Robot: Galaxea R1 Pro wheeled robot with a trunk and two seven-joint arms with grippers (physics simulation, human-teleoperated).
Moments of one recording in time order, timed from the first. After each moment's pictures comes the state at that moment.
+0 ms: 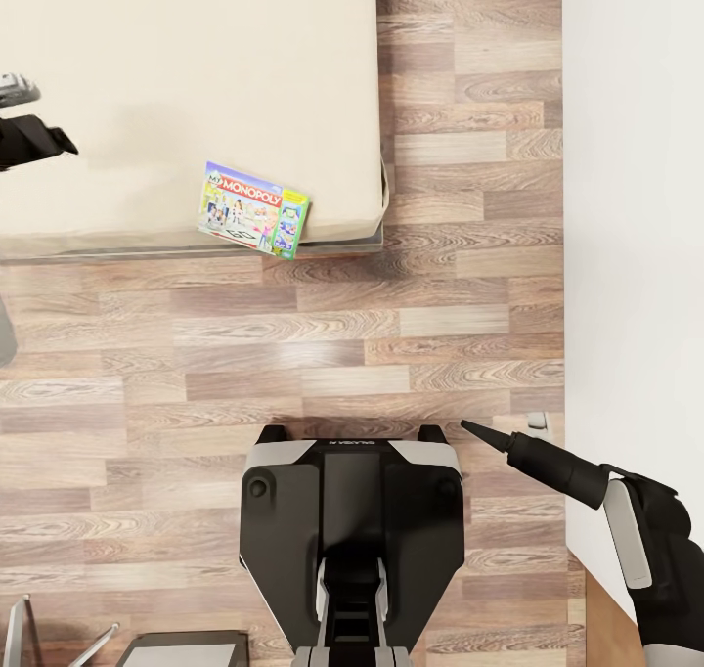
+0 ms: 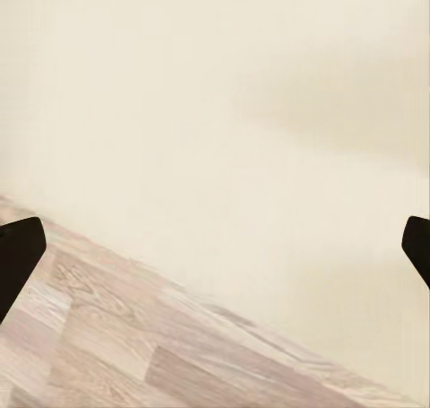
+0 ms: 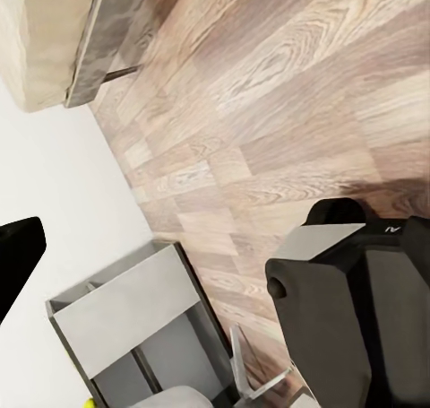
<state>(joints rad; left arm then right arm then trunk) -1.78 0.31 0.21 -0.76 0.06 1.04 0.18 -0.43 -0.13 -0.36 -1.40 -0.32 0.88 1.08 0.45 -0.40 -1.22</state>
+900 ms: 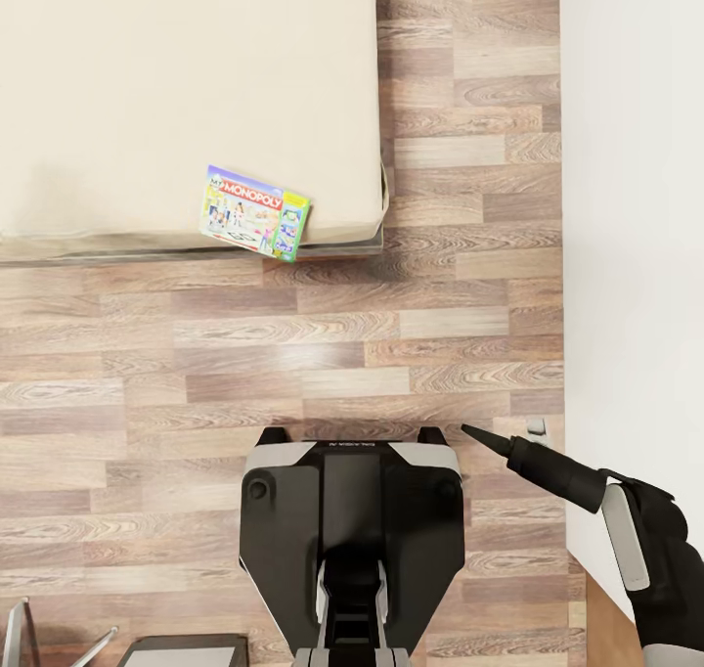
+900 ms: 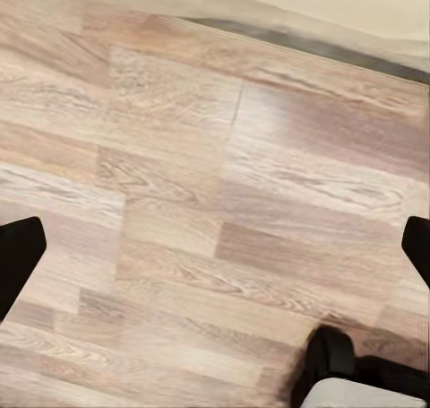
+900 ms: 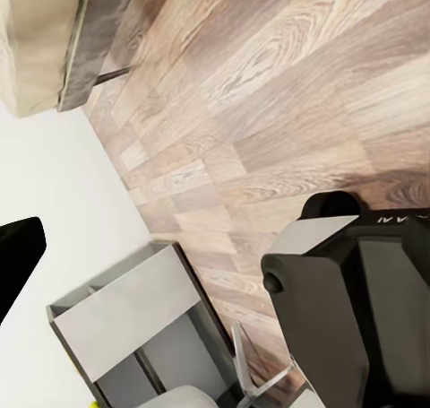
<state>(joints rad) -1.68 0.84 -0.16 -0.57 0.06 1.04 -0.65 -0.43 -0.13 -0.37 -1.36 -0.31 0.87 1.08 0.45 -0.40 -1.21</state>
